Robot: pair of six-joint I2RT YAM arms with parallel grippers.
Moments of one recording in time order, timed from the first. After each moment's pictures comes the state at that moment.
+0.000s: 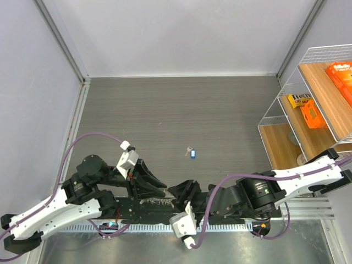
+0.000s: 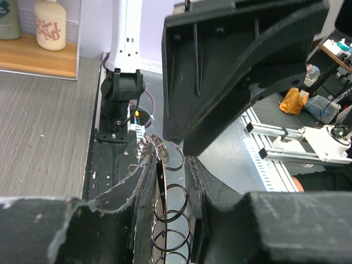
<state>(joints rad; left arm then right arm) -1.04 0.46 0.65 -0.11 0.67 -0.42 1.85 1.10 1.28 -0.61 0.34 -0.70</state>
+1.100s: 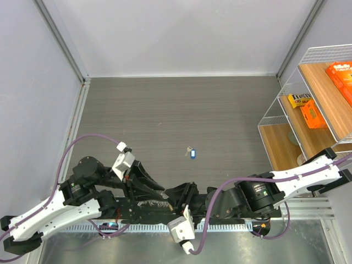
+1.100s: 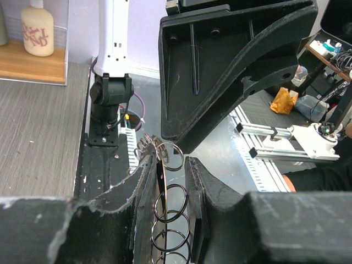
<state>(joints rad) -1.04 0.42 0.65 -0.10 0.71 -0.45 1.88 1.14 1.30 -0.58 0.37 -0.76</state>
